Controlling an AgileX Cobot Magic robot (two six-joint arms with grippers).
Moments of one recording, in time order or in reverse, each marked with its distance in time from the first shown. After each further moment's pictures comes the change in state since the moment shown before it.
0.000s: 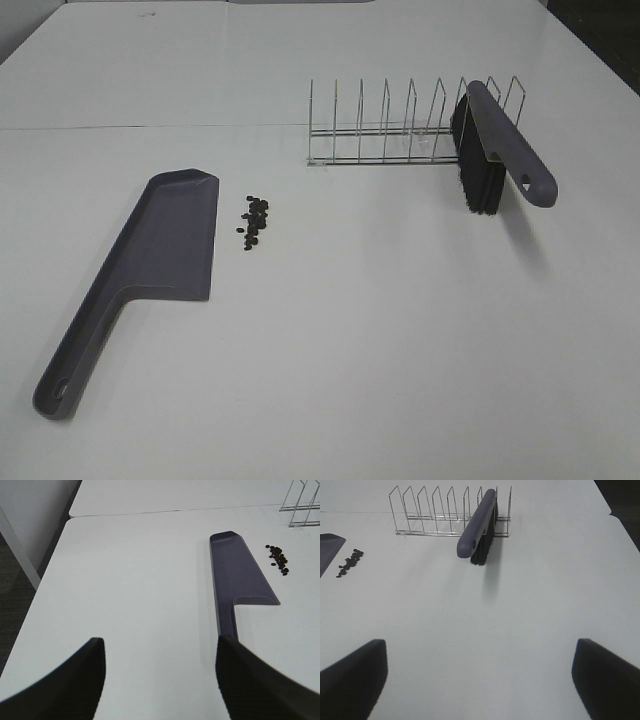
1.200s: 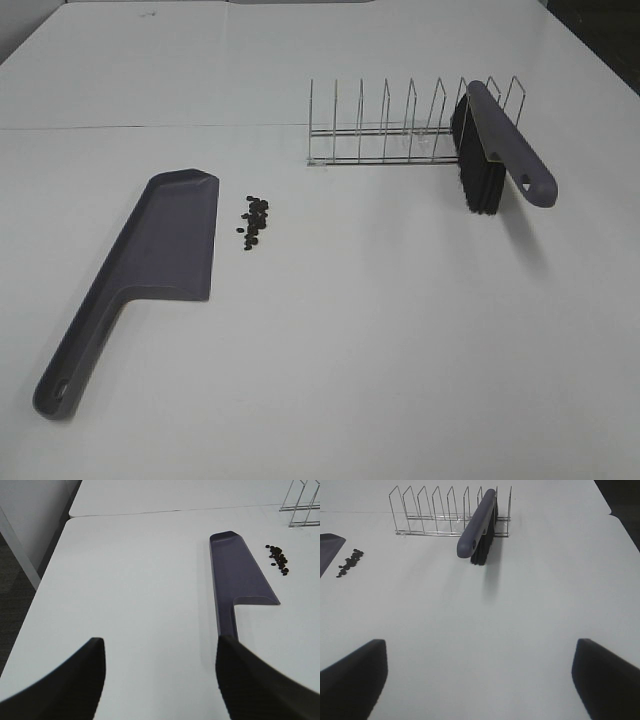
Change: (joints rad) left arm 0.000 0.000 0.000 0.000 0.000 0.000; right arm 0.000 0.000 0.000 0.000 0.000 0.000
